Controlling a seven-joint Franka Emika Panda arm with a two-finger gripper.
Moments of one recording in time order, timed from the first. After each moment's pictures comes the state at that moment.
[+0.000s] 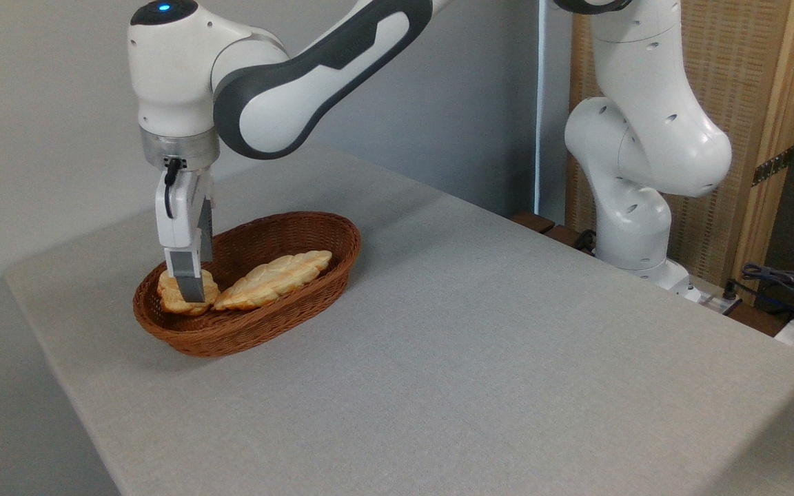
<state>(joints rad) -0.05 0.24 -0.40 -1.76 -0.10 2.18 1.00</state>
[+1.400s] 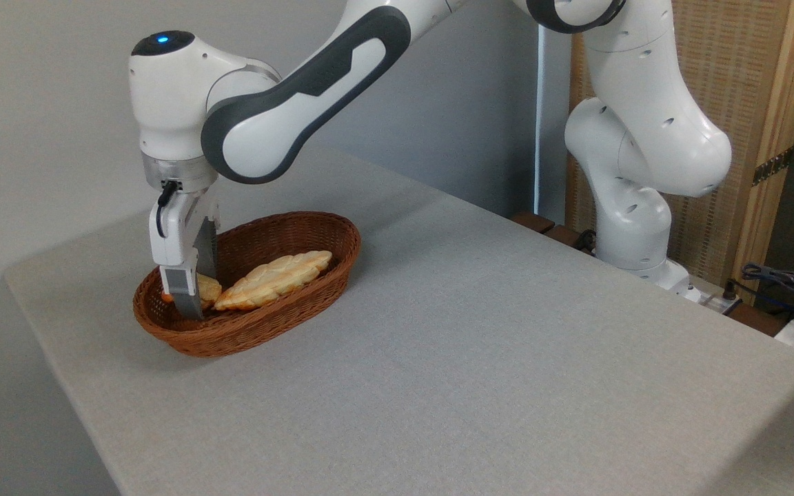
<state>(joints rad) -0.05 0.32 -0.45 -1.76 0.01 2.24 1.00</state>
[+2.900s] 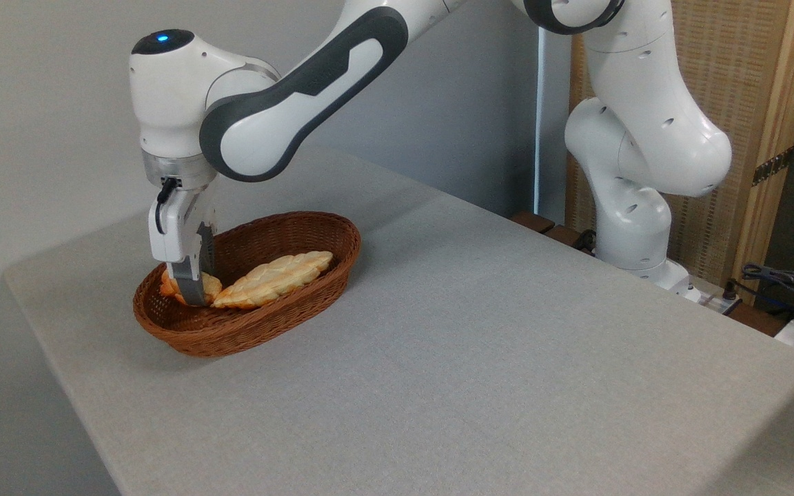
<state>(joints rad) -0.05 0.32 -0.46 -1.76 0.01 2.24 1.00</state>
